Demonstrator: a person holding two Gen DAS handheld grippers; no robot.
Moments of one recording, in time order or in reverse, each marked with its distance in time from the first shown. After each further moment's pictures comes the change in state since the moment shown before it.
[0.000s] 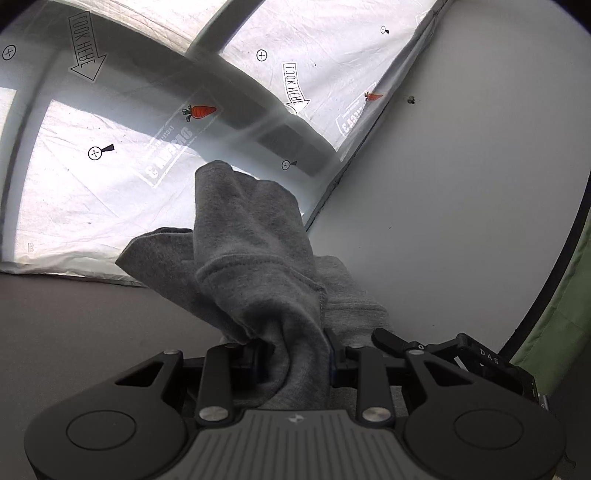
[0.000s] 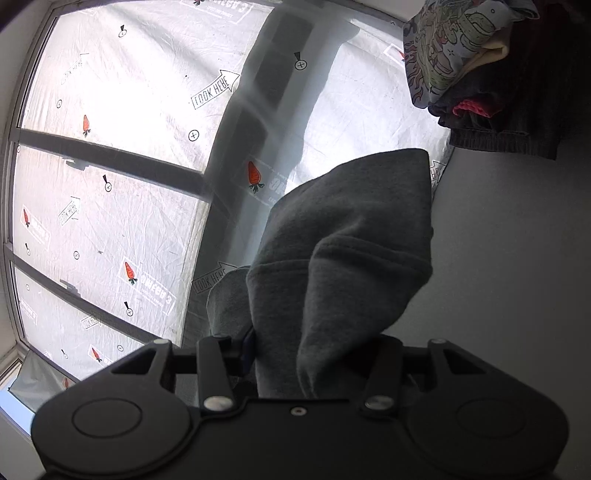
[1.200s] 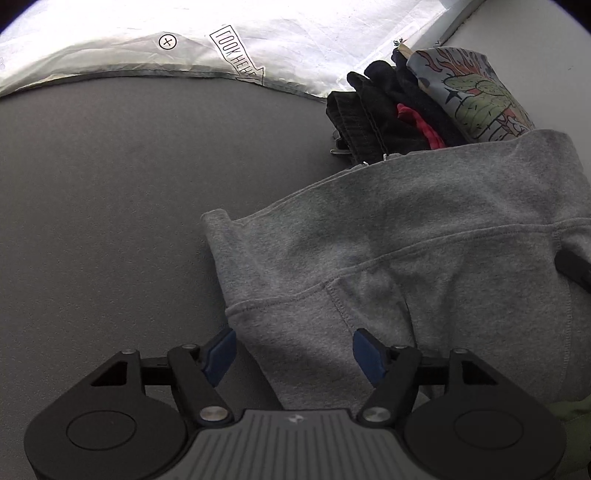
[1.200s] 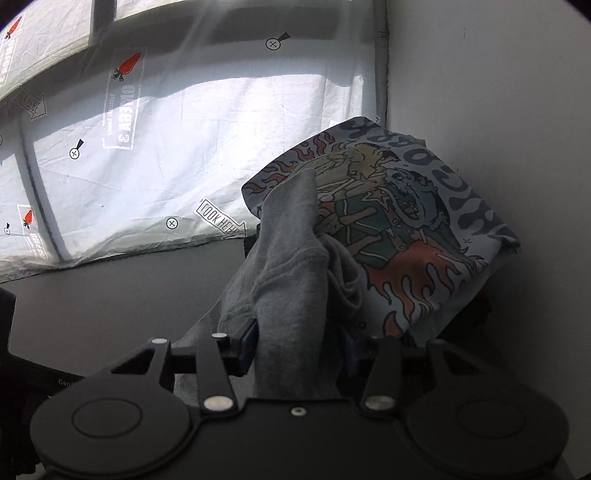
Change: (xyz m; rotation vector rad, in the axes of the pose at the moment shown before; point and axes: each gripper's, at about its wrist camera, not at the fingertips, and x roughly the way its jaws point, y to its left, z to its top) left arm 0.272 0.071 -0.131 -0.134 0.564 0.330; right arm 0.022 -0.082 0.141 -0.997 0.121 -0.719
